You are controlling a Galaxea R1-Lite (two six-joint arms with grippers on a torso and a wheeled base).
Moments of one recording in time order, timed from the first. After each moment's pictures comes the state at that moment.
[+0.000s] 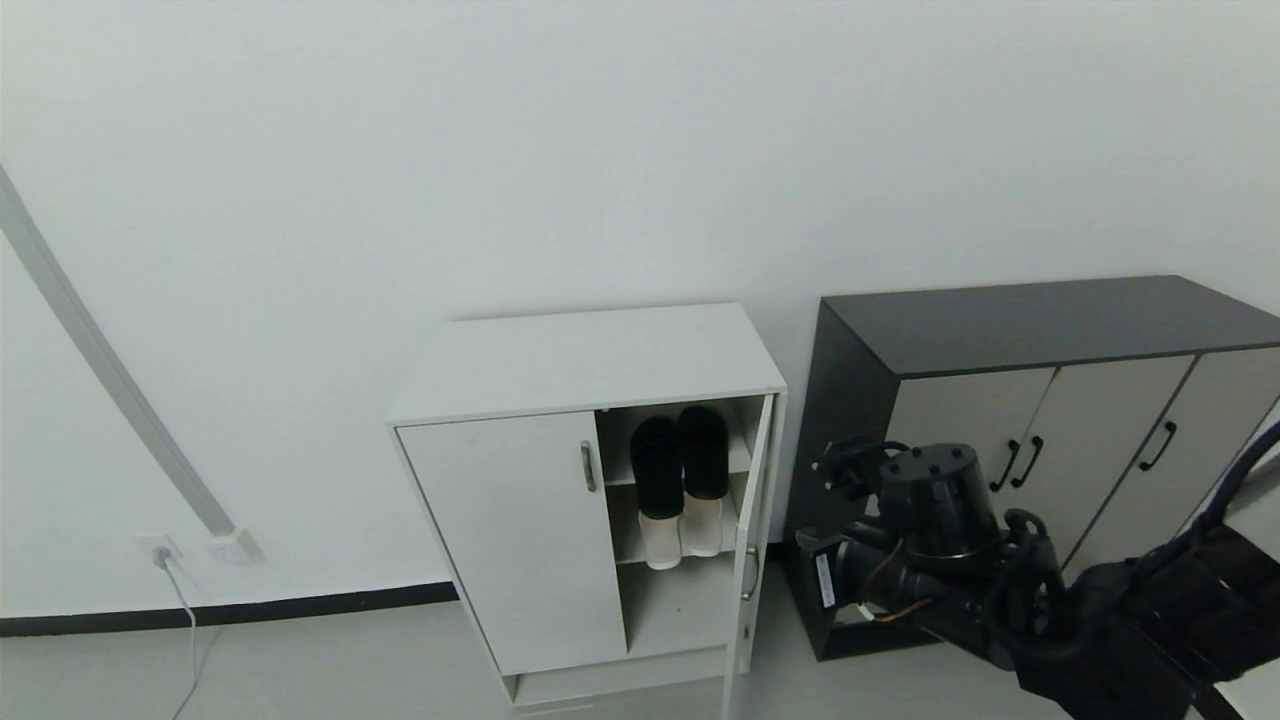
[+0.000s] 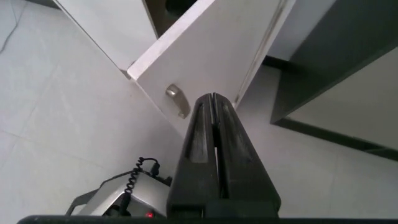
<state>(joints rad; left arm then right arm) 0.00 0.00 0.00 0.00 0.03 -0.07 0.68 1.92 -0.69 -0.75 -0.19 0.14</state>
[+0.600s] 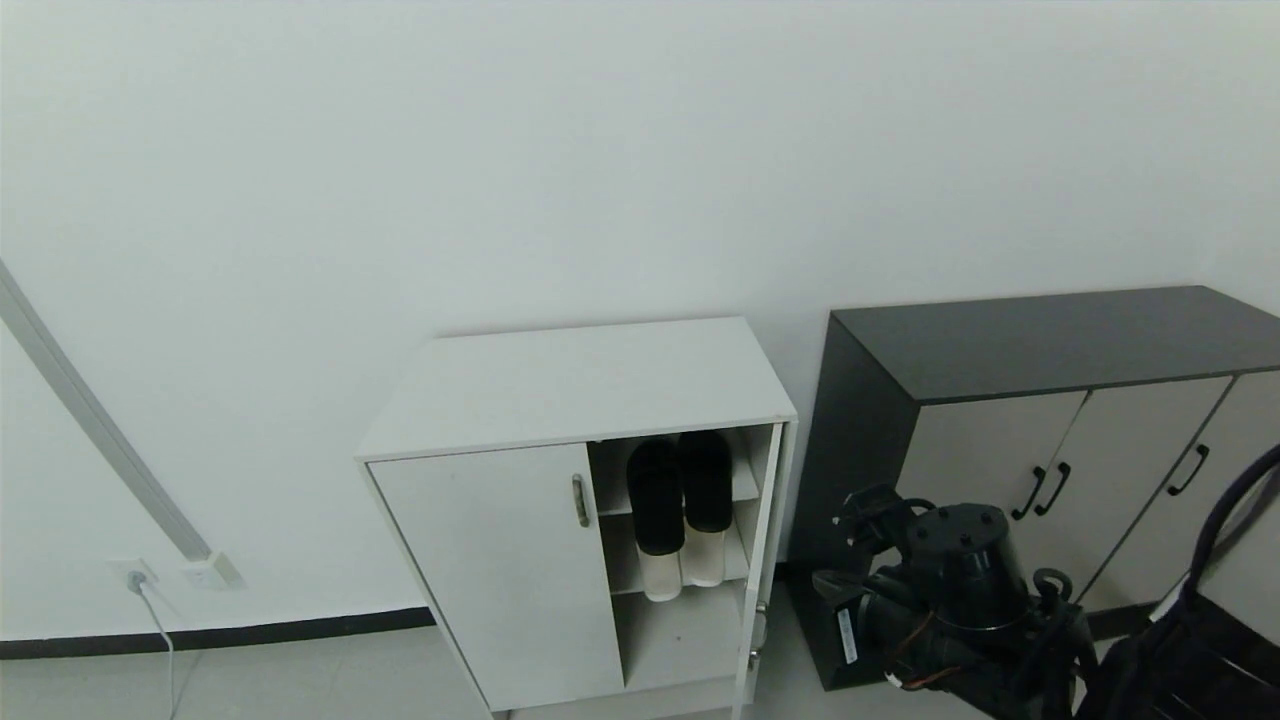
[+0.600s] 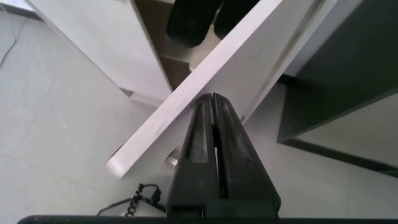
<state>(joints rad) 0.00 0.00 0.00 0.00 0.03 -0.07 0.70 1.97 -0.50 -0.98 -0.19 0.14</state>
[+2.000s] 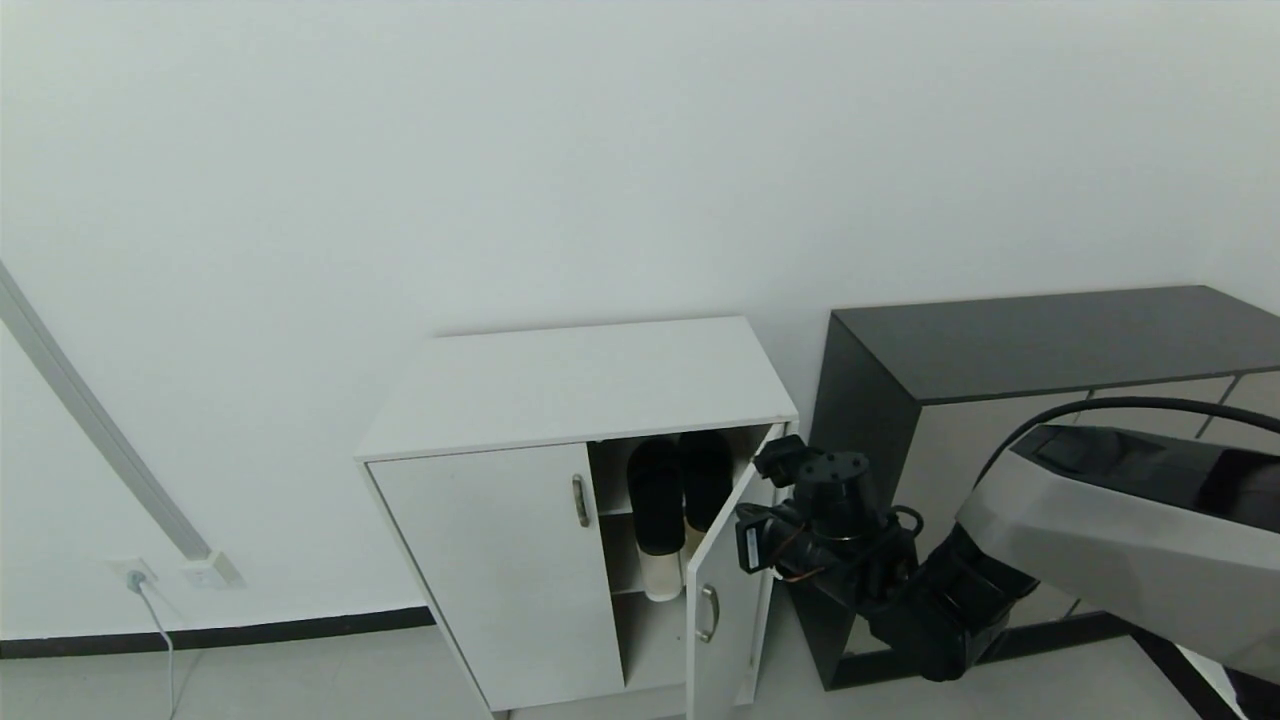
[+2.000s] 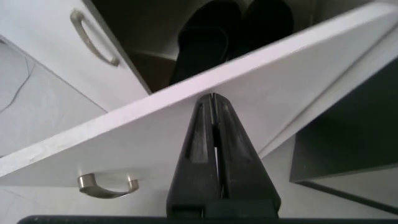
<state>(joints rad) 0.00 0.00 0.00 0.00 0.03 -0.07 0.64 2.32 -0.99 -0.99 -0.12 0.14</state>
